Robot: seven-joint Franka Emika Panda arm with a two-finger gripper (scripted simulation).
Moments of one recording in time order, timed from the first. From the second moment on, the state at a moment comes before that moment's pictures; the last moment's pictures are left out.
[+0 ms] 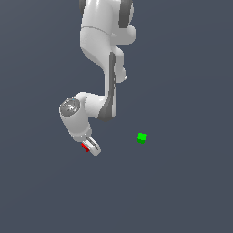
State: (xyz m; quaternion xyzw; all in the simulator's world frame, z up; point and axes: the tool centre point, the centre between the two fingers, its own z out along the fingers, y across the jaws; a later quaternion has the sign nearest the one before) arm 0.033 -0.154 0.036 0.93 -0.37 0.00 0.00
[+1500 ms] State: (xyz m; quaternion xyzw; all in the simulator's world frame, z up) arm 0.033 -0.153 0.061 0.93 -0.37 0.00 0.00
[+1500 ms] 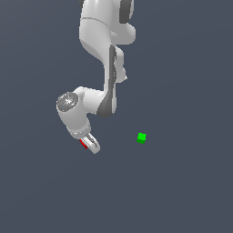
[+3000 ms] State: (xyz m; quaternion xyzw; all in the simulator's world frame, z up) arm 0.018 -0.064 0.101 0.93 -0.37 0.00 0.00
